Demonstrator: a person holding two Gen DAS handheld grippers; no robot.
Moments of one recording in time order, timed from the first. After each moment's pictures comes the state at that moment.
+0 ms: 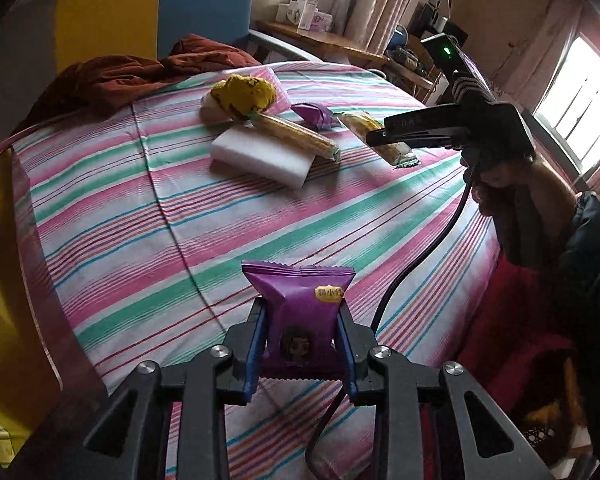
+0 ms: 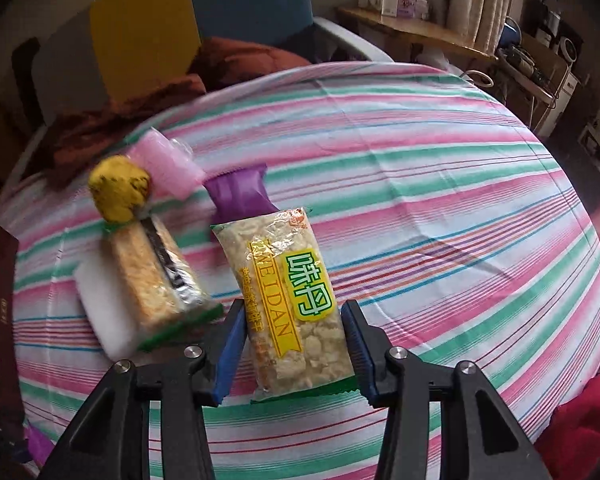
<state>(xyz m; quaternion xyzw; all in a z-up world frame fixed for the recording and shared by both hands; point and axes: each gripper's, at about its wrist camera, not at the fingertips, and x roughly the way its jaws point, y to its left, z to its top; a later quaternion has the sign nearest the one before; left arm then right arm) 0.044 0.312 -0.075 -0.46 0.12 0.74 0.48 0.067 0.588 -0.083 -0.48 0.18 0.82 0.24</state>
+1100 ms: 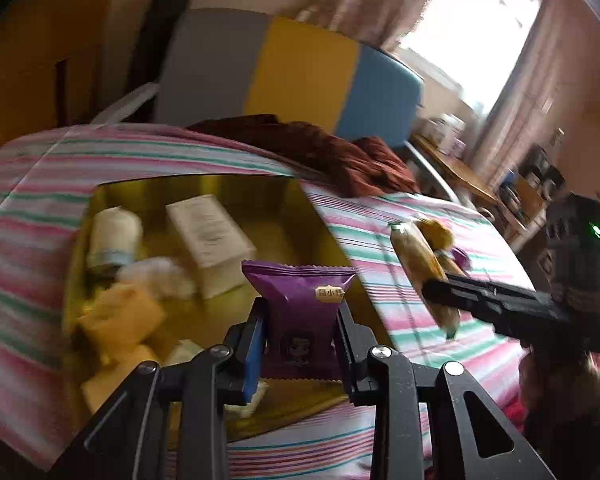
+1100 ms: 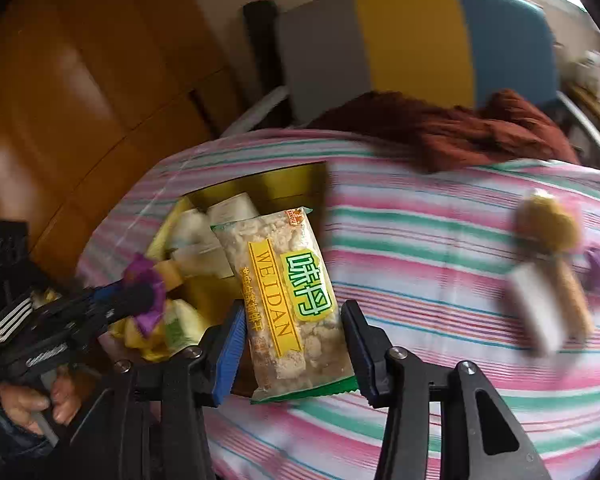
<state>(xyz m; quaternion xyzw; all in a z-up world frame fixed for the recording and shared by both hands) -0.046 0.085 -0.010 -0.41 -0.05 0.87 0.28 -0.009 0.303 -0.017 -0.42 0.13 0.89 -0.11</state>
